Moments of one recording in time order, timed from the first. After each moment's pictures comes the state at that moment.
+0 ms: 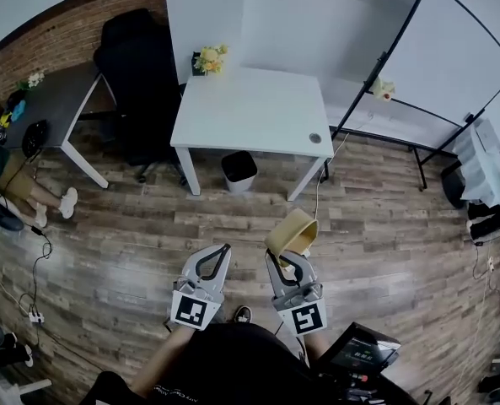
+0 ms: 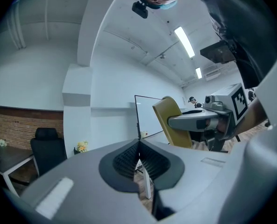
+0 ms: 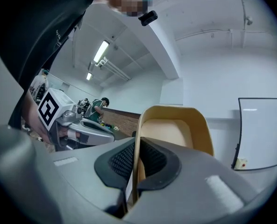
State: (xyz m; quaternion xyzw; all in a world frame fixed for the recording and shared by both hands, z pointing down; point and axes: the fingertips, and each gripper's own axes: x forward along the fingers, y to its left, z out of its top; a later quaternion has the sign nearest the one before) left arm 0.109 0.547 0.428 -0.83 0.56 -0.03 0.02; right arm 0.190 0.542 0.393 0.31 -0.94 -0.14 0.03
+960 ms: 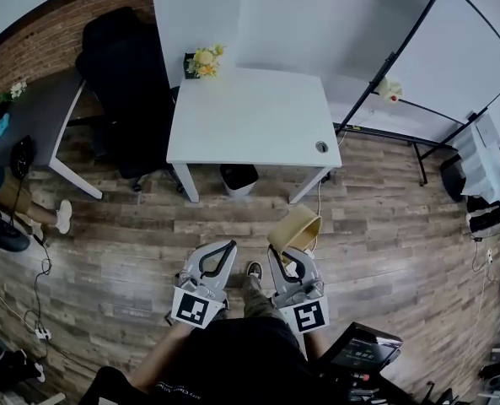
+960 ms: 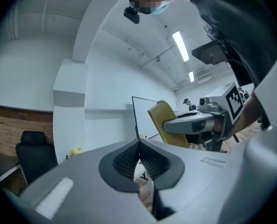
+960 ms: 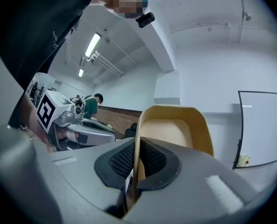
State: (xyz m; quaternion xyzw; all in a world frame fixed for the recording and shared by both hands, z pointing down) left arm 0.057 0.430 0.410 -0.86 0.50 -0.01 0.10; right arm 0.128 0.428 0.400 0.34 -0.93 -0.12 0.04
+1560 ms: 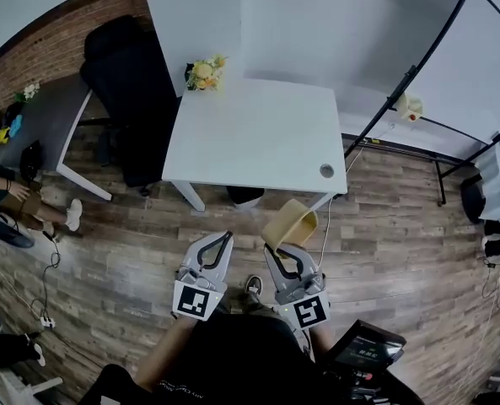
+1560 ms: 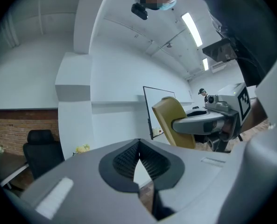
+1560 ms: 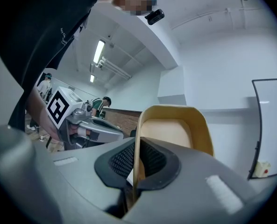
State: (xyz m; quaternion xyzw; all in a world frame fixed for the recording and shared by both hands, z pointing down) left arm 0.086 0.286 0.422 -0.81 0.58 -0.07 0.02; right arm 0.161 0.292 0.393 0.25 -0.96 -0.14 0.02
